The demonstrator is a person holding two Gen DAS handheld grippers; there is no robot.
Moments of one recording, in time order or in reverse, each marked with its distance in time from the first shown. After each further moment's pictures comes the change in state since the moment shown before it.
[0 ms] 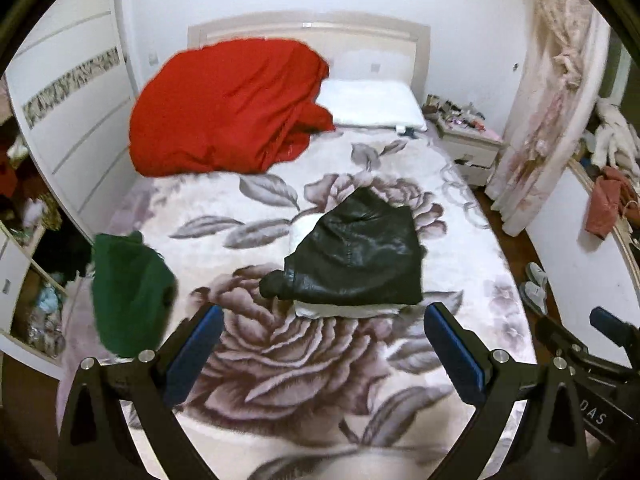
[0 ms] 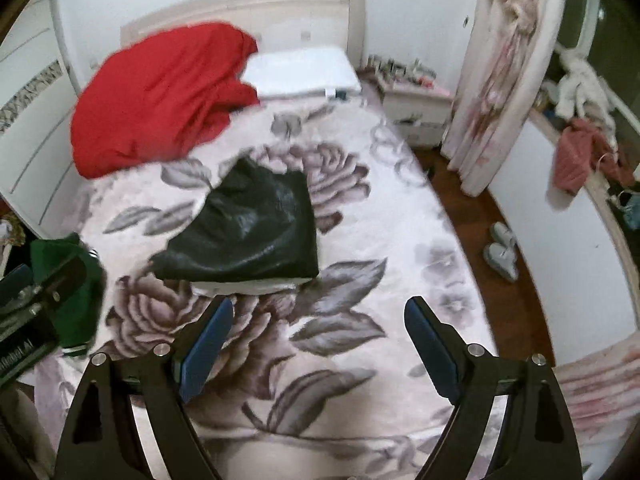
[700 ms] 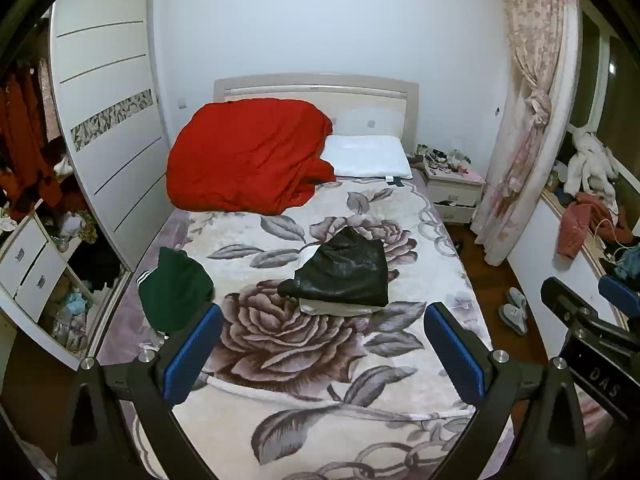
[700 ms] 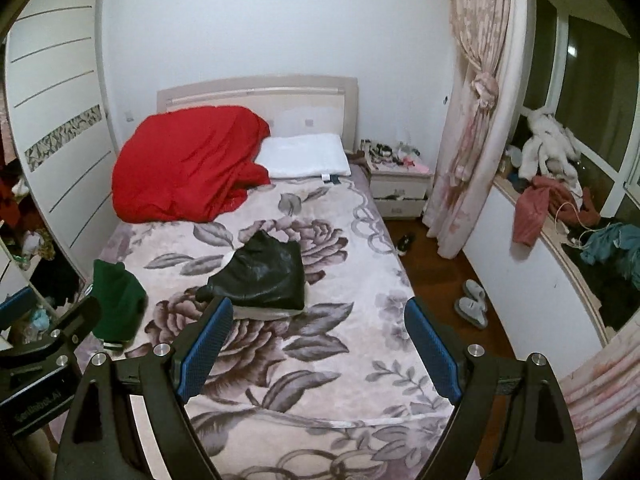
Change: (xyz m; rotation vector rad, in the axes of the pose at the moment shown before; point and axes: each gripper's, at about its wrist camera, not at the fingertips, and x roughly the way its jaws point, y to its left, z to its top) left arm -0.208 -0.027 -0.040 -0.021 -0.154 0.030; right arm -0.285 -0.043 -0.047 -0.032 -0.243 0.011
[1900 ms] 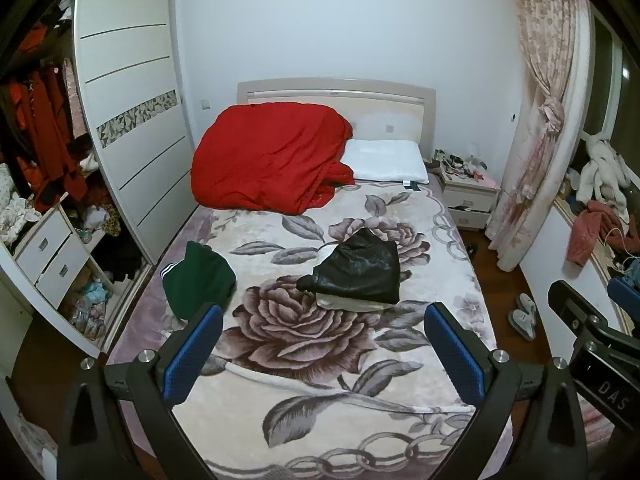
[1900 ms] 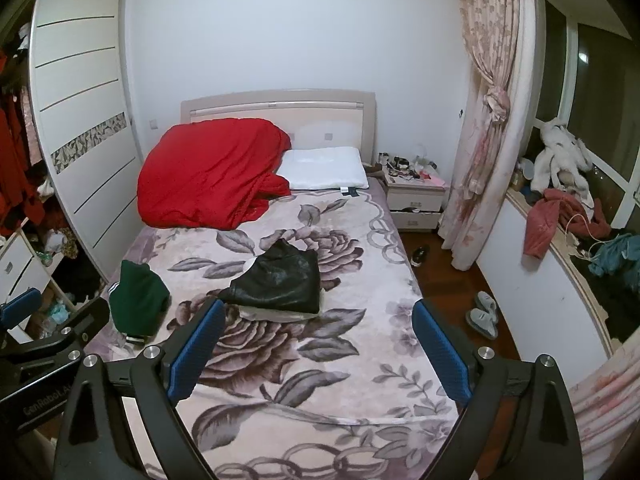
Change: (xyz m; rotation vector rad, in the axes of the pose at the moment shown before) left arm -0.042 -0.009 -0.007 -0.037 -0.010 0.080; right arm -0.049 -0.010 0.008 -0.024 -0.023 0.082
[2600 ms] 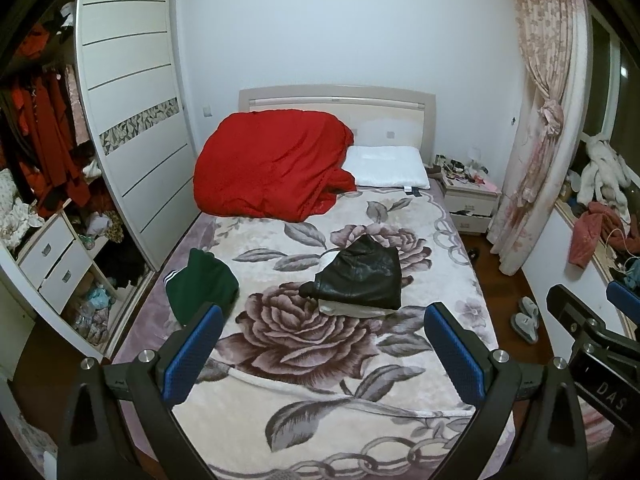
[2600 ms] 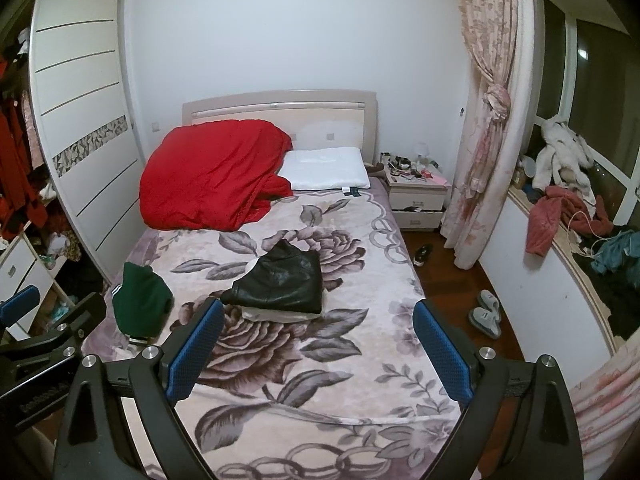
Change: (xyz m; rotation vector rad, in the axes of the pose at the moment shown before) left arm -0.004 -0.002 0.011 0.007 -0.016 0.009; right arm 0.003 -0.004 0.003 0.002 0.002 0.010
